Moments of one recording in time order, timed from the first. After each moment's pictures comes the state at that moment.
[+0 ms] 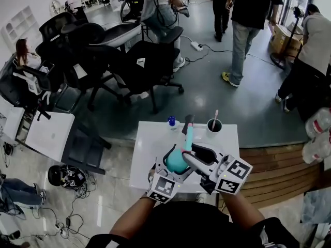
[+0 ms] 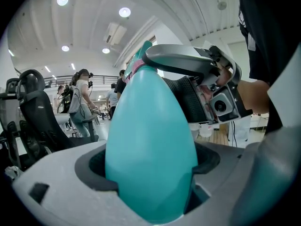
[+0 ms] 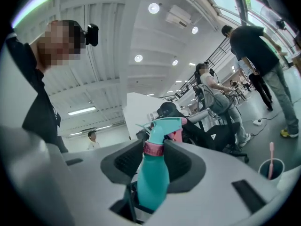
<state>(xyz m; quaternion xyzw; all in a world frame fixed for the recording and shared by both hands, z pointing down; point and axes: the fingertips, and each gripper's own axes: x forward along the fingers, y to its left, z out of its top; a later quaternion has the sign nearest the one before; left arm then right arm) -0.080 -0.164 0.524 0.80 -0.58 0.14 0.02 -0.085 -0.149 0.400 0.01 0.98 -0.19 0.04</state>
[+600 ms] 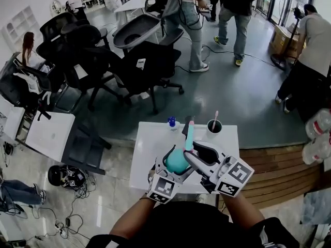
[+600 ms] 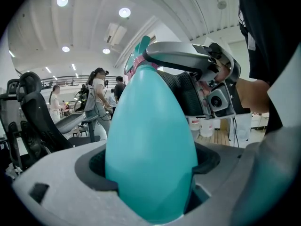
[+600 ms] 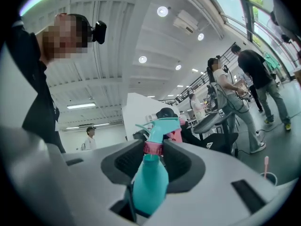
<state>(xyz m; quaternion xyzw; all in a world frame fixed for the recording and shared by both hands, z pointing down) -0.082 -0.164 0.525 0.80 -0.59 0.15 0.01 -0.081 -0.154 0.387 -0.01 0.99 -0.14 0.06</state>
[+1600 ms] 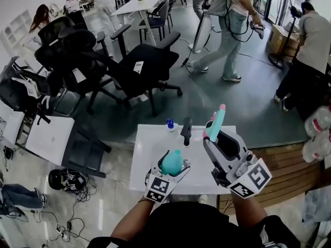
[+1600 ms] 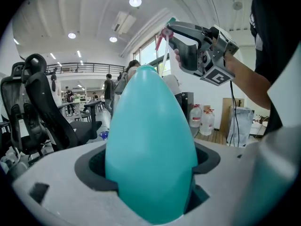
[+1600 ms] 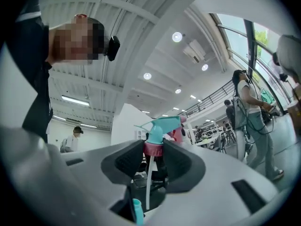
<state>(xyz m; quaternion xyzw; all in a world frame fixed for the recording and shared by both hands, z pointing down) -0.100 -0.155 0.563 0.78 -0.59 0.16 0.08 -0.032 -0.191 0.302 -0.10 0.98 -0.04 0.16</state>
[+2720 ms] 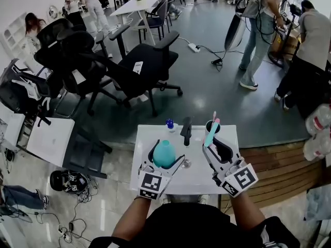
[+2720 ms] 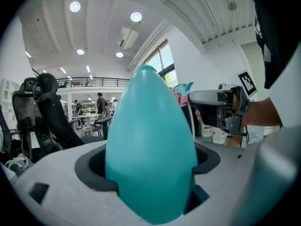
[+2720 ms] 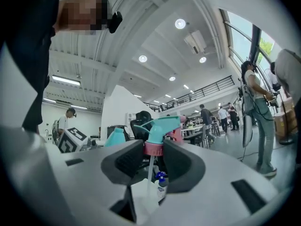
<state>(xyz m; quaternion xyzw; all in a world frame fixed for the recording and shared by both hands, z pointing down) -0.139 -0.170 0.491 0.75 -0.65 0.12 0.02 -0.028 -0.212 0.407 -0.16 0.98 -0.02 0.05</state>
